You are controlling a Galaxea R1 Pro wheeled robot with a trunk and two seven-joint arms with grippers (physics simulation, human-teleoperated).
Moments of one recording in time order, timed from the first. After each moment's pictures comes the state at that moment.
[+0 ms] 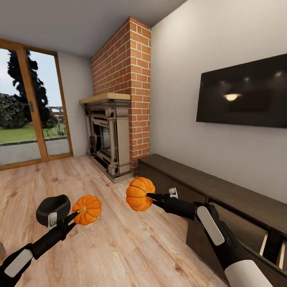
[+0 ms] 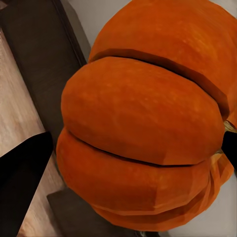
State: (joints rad) left arm -0.47 0.40 -0.09 -0.49 1.15 0.44 -0.89; right arm -0.53 -0.06 0.15 -1.14 -0.90 0.91 0.60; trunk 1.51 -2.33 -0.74
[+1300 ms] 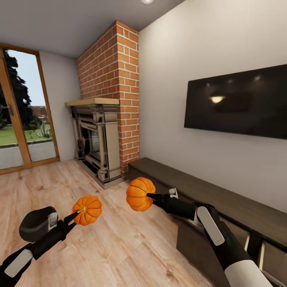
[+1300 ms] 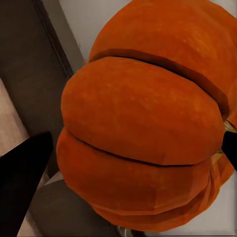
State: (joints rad) left arm -0.47 0.40 -0.09 -0.49 1.15 0.44 -0.89; right arm -0.53 -0.06 0.15 -1.14 -0.90 0.91 0.60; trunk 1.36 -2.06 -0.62
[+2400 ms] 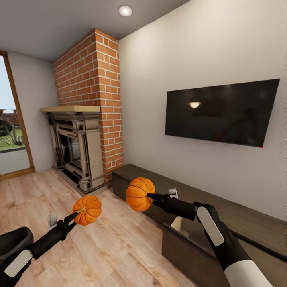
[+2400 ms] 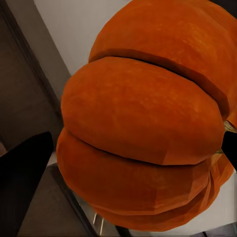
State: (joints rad) left arm -0.47 0.40 -0.10 -0.49 1.15 0.44 -0.89; right arm -0.53 -0.06 0.15 -1.13 -0.89 0.90 0.62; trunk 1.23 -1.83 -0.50
